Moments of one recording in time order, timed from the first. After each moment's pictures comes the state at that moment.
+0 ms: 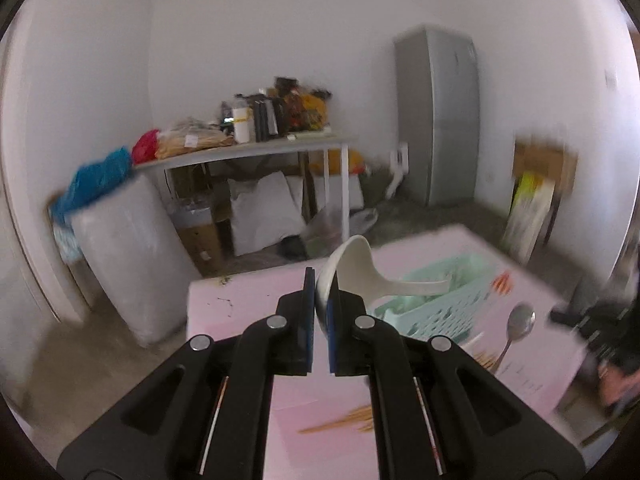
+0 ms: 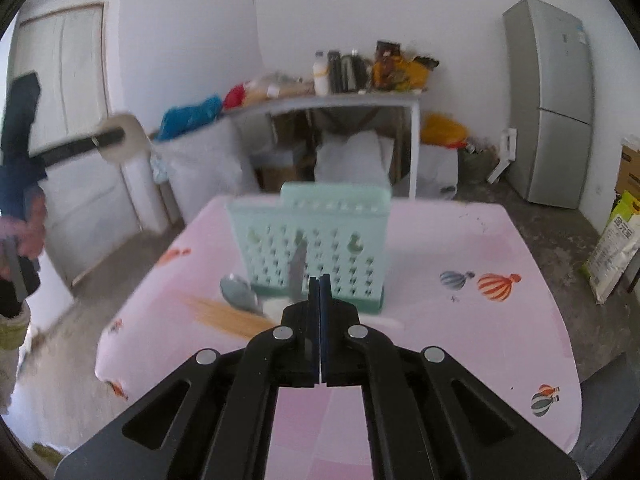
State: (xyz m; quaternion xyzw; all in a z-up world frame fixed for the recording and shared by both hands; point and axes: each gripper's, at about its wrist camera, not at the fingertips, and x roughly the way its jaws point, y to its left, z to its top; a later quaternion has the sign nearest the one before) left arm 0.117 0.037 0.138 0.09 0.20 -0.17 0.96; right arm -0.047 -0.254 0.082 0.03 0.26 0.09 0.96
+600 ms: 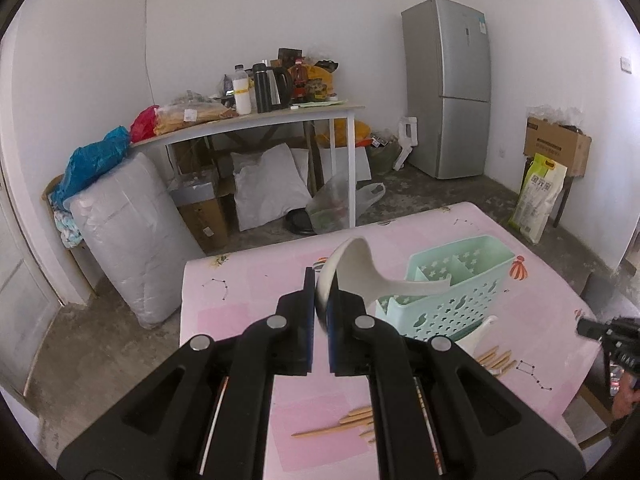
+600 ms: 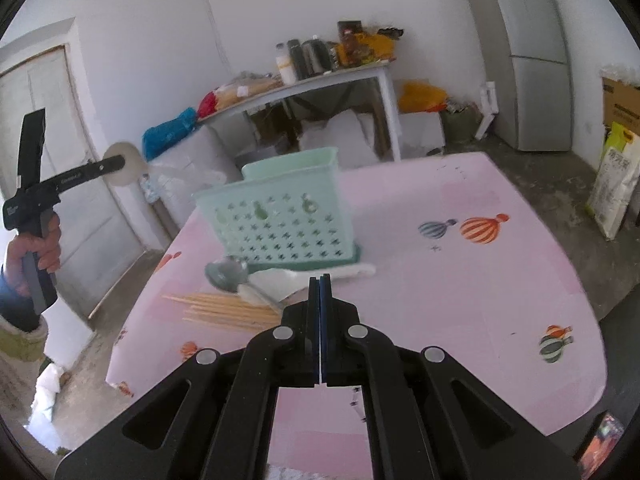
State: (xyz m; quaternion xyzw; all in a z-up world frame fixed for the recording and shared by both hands) left arm 0.143 0.027 0.128 0.07 0.24 -0.16 0.95; right arm -0.034 -0.297 0.047 0.12 0.30 0.08 0.94
